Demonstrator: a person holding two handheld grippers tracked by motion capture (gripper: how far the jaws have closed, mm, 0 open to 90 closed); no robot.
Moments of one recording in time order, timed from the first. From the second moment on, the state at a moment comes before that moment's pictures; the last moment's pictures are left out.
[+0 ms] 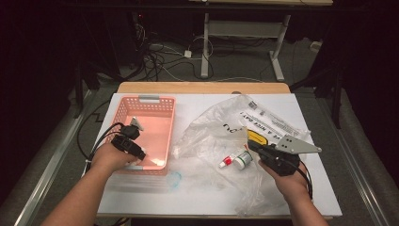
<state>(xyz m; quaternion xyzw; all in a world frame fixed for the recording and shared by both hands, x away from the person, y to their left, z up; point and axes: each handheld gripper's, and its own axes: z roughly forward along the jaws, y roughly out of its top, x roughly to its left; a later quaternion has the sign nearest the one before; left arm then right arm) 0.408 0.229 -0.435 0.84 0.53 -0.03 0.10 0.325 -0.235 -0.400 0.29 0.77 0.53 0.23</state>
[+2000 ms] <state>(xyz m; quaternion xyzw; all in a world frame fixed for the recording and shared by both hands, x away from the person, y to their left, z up) 0.311 0.215 -0.381 0.78 0.43 0.16 0.43 0.325 -0.230 -0.404 0.29 0.77 0.53 0.23</state>
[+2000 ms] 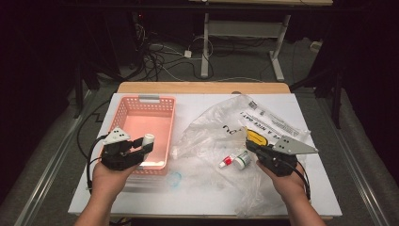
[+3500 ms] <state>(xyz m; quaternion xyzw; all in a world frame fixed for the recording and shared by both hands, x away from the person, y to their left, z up) 0.324 0.056 -0.421 0.84 0.32 0.10 0.43 0.322 -0.229 -0.398 0.28 0.76 0.54 0.23</state>
